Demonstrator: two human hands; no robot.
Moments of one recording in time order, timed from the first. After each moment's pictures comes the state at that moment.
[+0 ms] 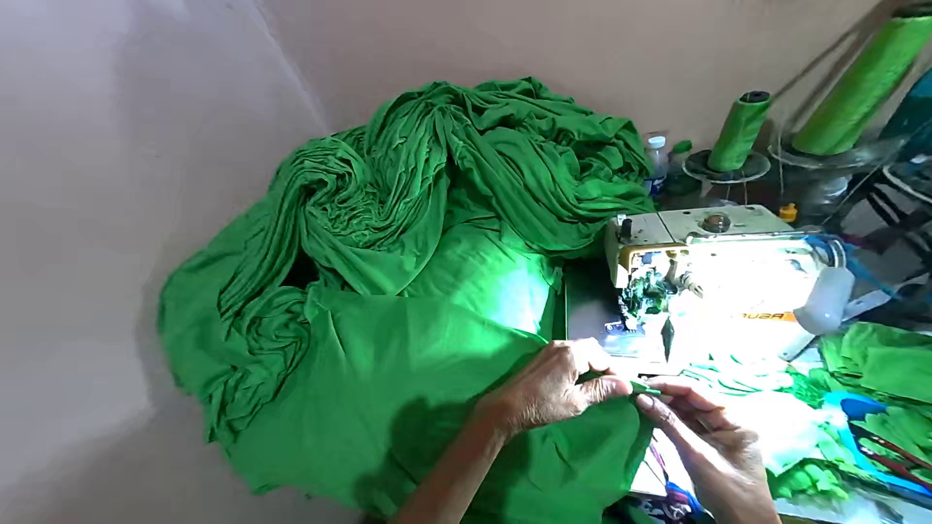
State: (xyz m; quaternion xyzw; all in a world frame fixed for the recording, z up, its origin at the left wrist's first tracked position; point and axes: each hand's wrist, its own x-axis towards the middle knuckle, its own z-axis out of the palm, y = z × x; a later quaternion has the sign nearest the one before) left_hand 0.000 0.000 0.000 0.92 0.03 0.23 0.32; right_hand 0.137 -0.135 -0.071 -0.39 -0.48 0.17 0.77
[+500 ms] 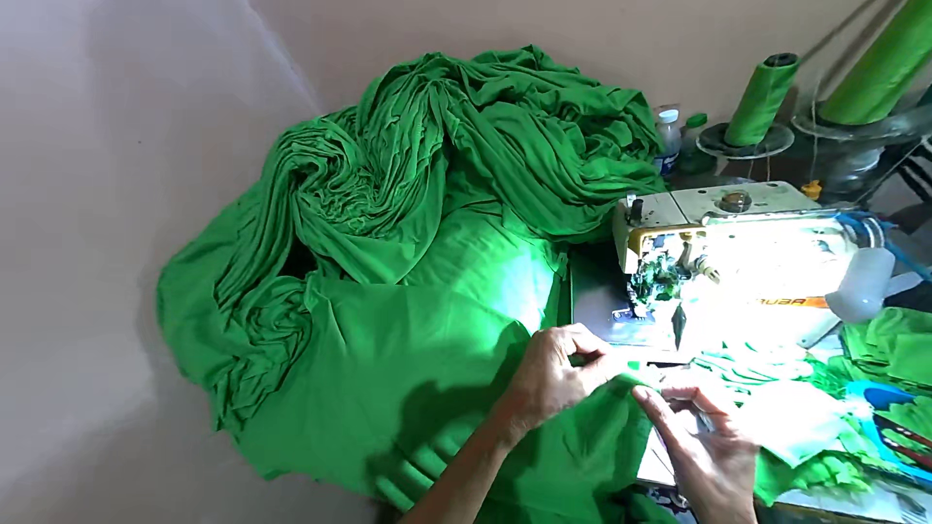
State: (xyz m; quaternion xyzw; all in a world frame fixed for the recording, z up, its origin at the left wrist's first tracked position) left_hand 0.000 -0.013 -0.009 0.83 0.18 0.32 0.43; right_hand 0.124 -0.126 -0.092 -0.50 -0.46 -0.01 0.74
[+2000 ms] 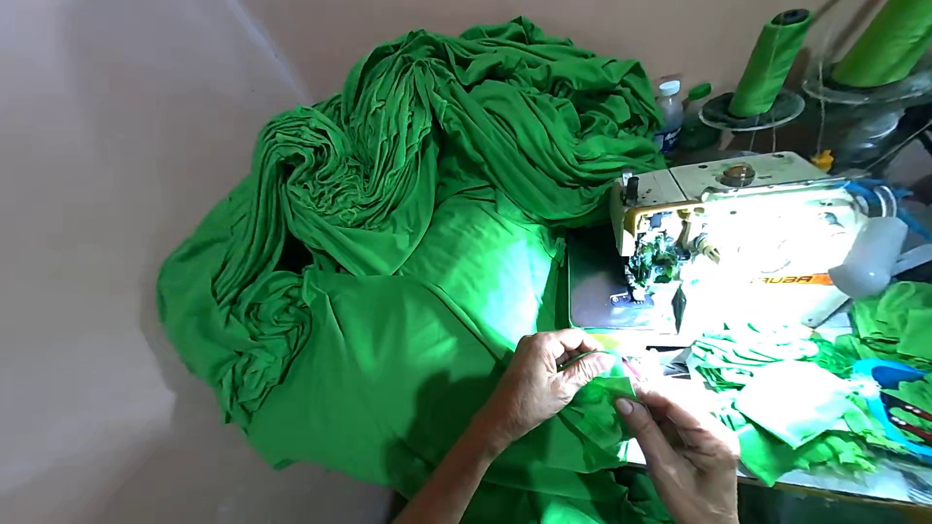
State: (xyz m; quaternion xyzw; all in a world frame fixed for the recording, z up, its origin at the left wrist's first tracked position) left_hand -0.013 -0.022 -0.018 0.82 0.19 0.30 0.46; right_hand 0.101 -0.135 -0.093 -0.43 -0.50 0.05 0.75
